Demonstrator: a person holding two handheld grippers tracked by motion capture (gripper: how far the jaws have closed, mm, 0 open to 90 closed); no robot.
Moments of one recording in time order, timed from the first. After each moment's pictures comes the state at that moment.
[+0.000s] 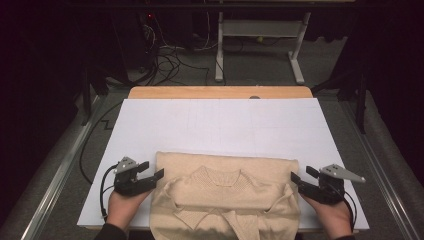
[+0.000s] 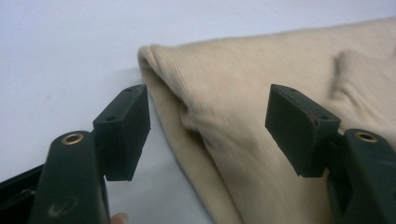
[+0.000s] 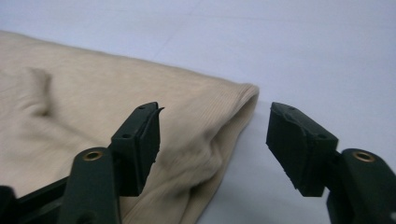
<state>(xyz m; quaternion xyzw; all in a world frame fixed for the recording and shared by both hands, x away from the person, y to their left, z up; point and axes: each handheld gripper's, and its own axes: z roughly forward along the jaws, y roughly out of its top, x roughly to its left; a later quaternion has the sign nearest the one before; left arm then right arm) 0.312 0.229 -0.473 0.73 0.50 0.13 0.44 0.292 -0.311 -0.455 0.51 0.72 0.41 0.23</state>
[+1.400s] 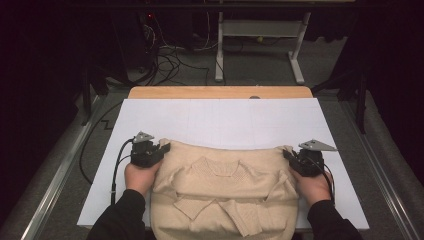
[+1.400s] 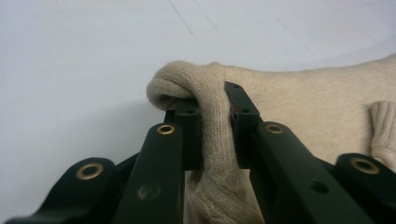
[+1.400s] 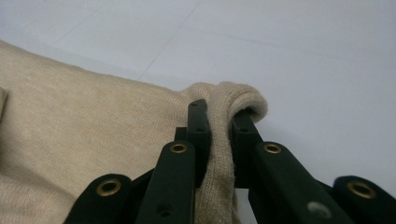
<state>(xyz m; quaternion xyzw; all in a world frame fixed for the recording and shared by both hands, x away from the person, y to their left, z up) 0.380 0.207 -0.459 0.74 0.51 0.14 0.42 0.360 -0.282 -0.450 0.49 0.74 0.38 0.25</state>
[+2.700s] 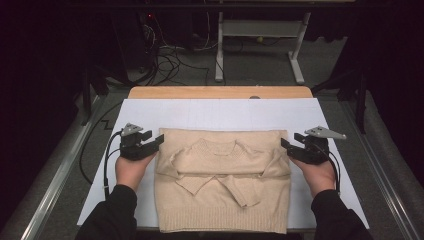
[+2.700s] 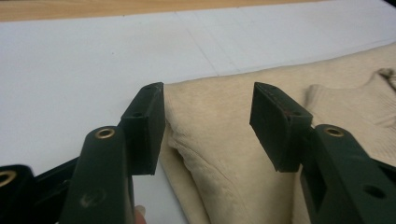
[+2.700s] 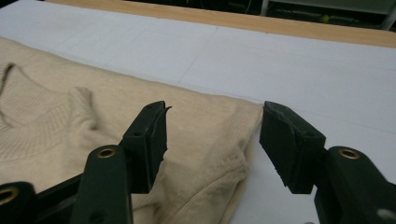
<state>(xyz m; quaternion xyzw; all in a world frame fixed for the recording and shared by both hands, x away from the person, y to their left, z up) 0.367 0.228 -0.433 0.71 0.51 0.19 0.45 0.370 -0.286 -0.418 0.48 0.73 0.42 0.26</state>
